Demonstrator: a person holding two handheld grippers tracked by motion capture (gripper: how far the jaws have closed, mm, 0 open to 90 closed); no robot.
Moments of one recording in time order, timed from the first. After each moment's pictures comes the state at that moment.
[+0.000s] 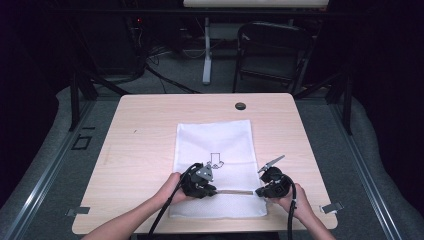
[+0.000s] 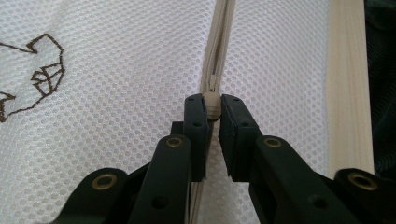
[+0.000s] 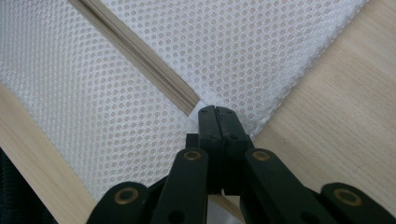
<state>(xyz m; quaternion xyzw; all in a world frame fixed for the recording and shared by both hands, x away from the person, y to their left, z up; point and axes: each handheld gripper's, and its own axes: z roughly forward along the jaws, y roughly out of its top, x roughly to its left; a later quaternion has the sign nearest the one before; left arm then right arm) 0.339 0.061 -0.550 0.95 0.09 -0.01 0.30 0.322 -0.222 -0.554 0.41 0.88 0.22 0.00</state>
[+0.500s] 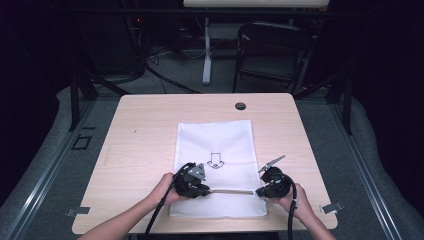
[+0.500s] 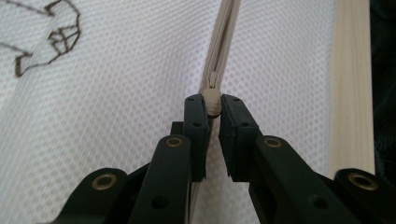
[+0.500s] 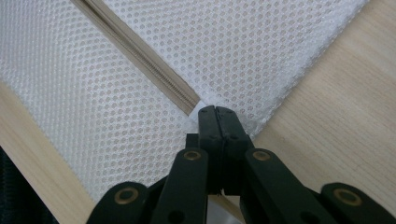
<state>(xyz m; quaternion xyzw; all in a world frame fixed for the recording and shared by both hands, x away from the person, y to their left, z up) 0.341 0.085 -0.551 0.95 0.11 -0.01 0.30 0.323 -0.224 -0.553 0.41 0.89 0.21 0.00</state>
